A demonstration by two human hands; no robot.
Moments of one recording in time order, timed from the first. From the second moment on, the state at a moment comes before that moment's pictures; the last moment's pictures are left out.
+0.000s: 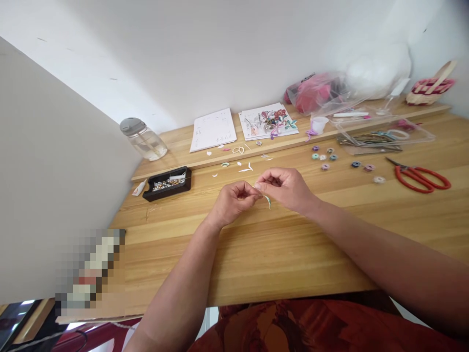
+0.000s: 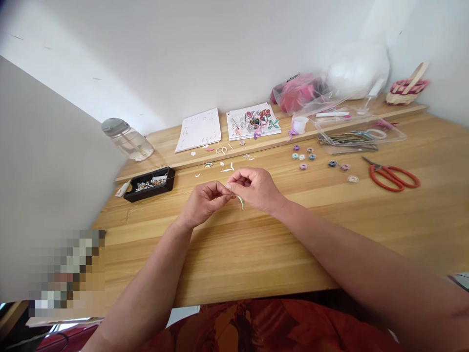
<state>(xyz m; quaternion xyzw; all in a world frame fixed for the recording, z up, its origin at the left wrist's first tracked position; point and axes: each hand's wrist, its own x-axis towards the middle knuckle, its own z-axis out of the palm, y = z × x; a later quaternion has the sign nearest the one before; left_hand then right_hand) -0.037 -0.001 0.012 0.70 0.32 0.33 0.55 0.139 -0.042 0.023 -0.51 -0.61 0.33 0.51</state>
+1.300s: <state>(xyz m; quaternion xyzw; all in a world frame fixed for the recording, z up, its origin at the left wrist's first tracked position) -0.039 0.004 0.014 0.64 0.35 0.41 0.55 0.139 -0.033 0.003 -0.49 -0.38 0.62 0.48</state>
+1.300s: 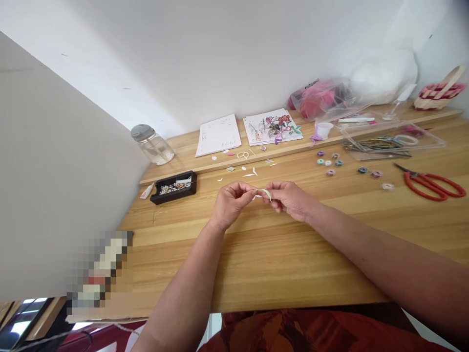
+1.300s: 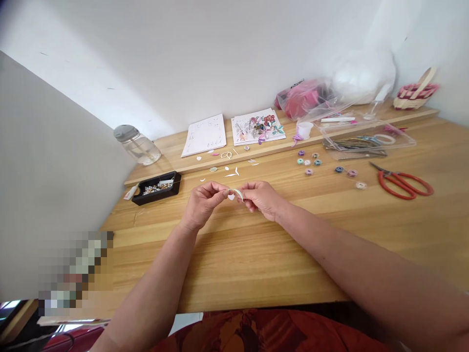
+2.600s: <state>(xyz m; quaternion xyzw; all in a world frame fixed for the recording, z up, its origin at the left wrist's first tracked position) -0.039 0.011 0.004 0.65 0.46 0.45 0.39 0.109 -0.059 0.014 -0.50 -0.46 0.55 0.48</state>
